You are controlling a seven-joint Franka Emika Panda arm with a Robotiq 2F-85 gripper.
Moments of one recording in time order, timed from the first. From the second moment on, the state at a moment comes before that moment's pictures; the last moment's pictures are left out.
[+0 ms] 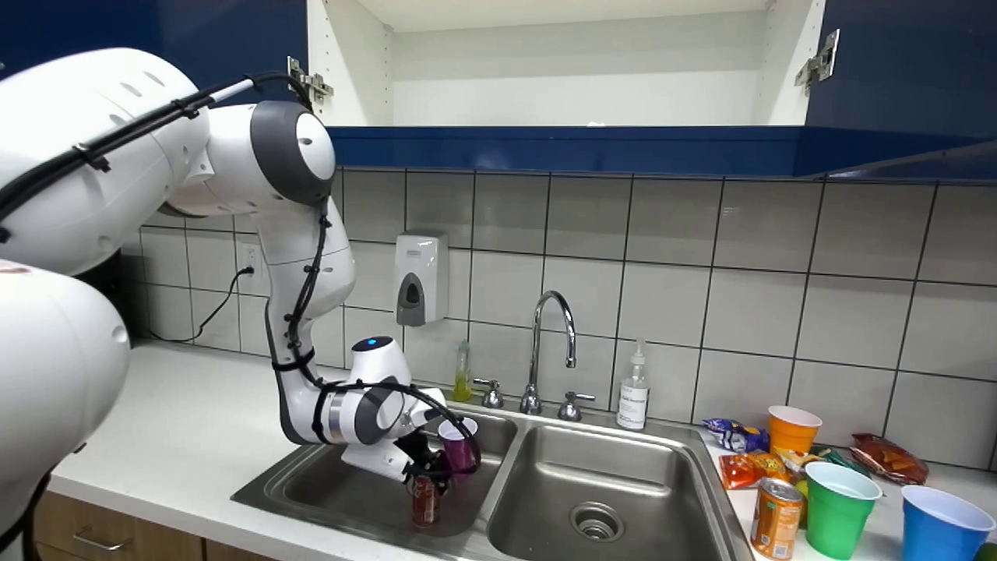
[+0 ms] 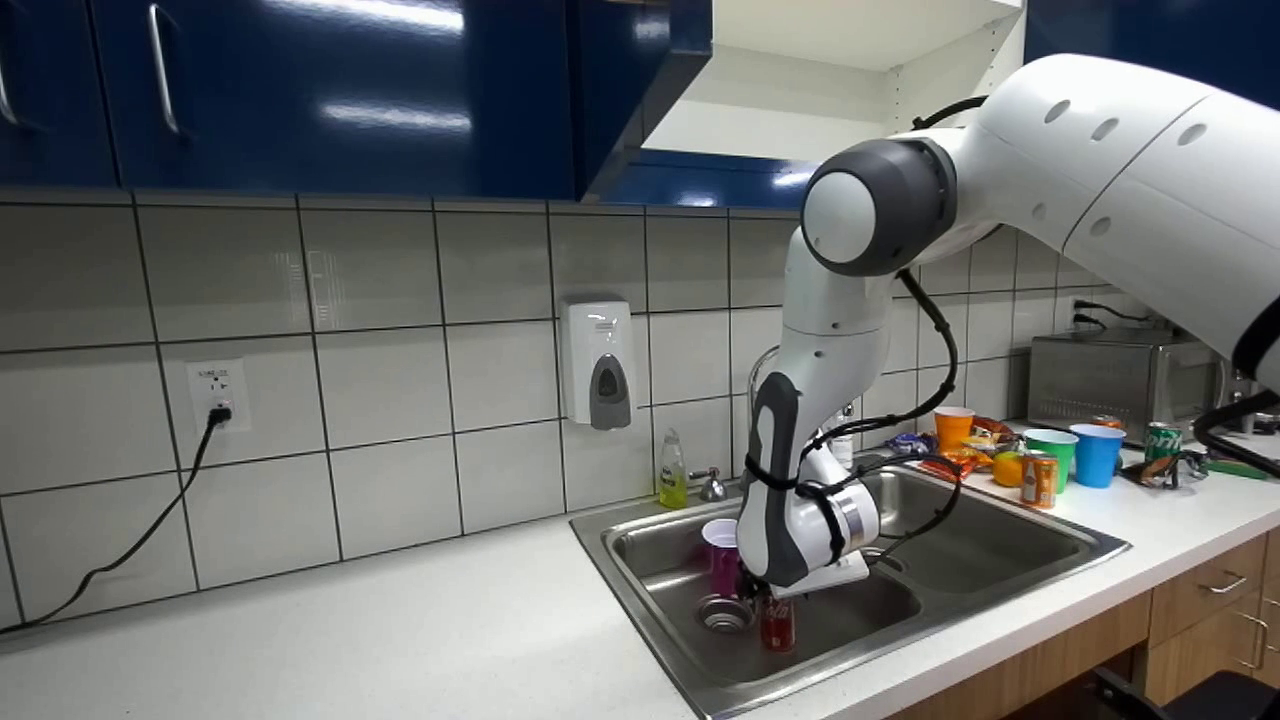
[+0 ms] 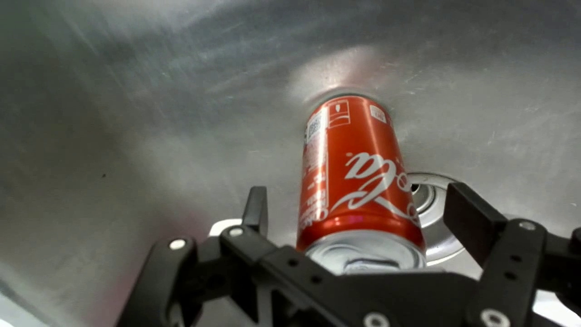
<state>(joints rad) 0.29 0.91 -0.25 -2.09 0.15 3.27 0.14</state>
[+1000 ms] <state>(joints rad) 0.31 0.92 -0.27 -2.07 0.16 3.27 0.15</state>
